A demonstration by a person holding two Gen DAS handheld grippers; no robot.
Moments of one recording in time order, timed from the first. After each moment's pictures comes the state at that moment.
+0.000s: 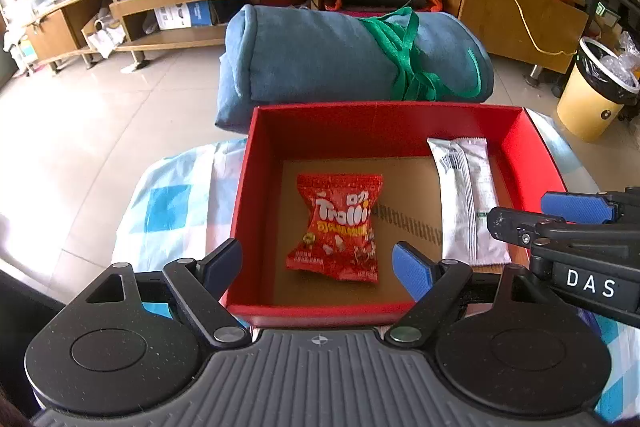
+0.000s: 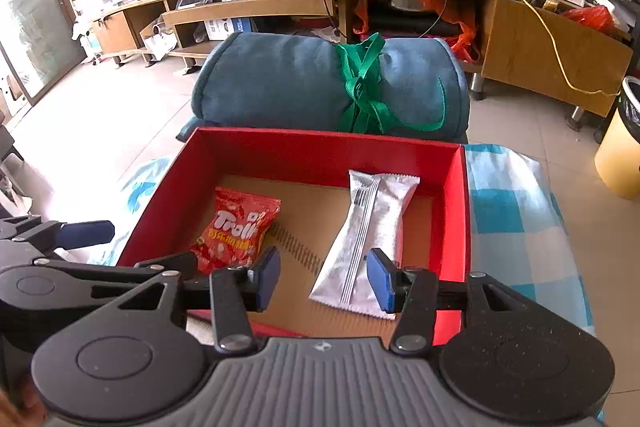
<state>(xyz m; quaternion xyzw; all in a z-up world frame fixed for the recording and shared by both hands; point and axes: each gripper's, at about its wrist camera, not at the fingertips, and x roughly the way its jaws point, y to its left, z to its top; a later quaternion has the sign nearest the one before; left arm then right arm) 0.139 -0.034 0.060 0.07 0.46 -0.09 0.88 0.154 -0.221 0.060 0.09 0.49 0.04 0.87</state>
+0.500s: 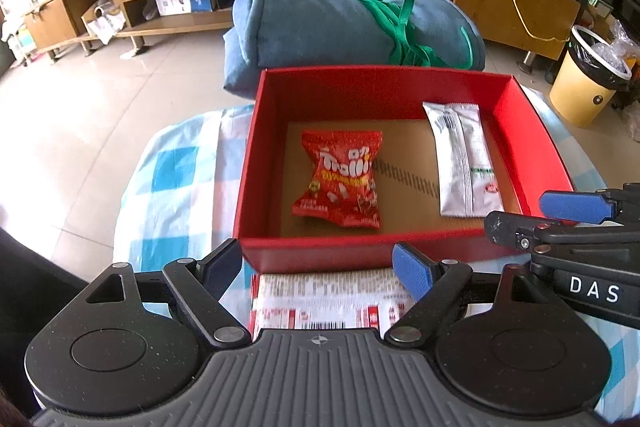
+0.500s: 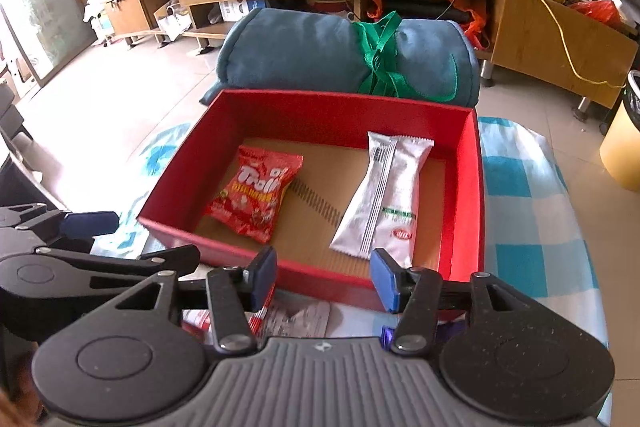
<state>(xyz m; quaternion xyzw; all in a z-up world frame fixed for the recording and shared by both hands) 0.104 -0.016 0.055 0.07 0.47 -0.10 0.87 0.119 -0.205 0.061 0.08 0.50 0.05 0.86</state>
